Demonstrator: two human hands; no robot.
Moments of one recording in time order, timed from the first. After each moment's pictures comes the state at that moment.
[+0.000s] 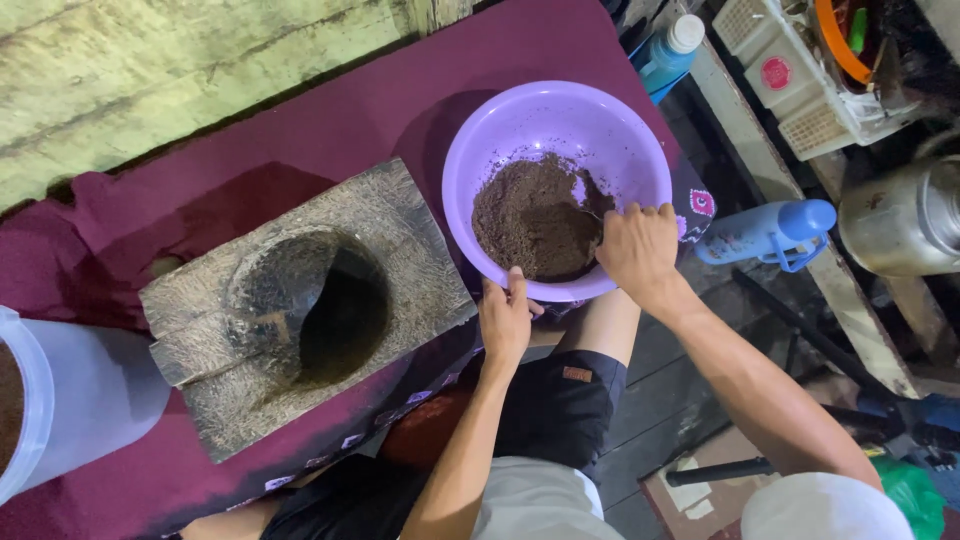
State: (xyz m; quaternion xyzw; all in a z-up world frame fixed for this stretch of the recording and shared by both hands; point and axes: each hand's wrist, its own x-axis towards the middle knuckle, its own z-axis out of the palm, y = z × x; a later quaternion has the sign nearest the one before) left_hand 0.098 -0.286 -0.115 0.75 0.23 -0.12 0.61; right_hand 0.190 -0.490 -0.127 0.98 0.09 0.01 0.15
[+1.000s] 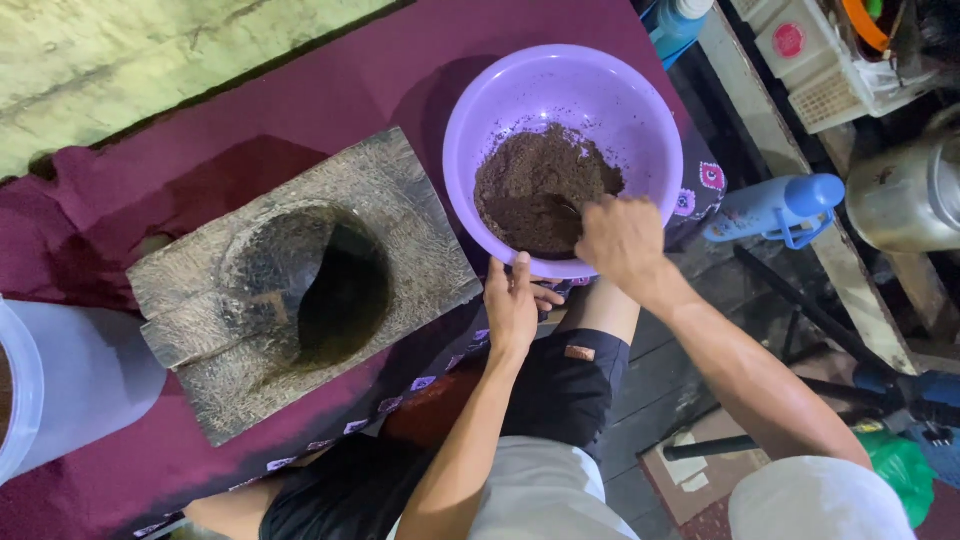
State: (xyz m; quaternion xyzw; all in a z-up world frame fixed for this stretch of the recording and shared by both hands) left_hand 0.087 -0.293 -0.124 0.59 0.21 -0.09 0.77; right_hand 0.173 -0.459 -0.127 0.98 0.15 0.03 0.15
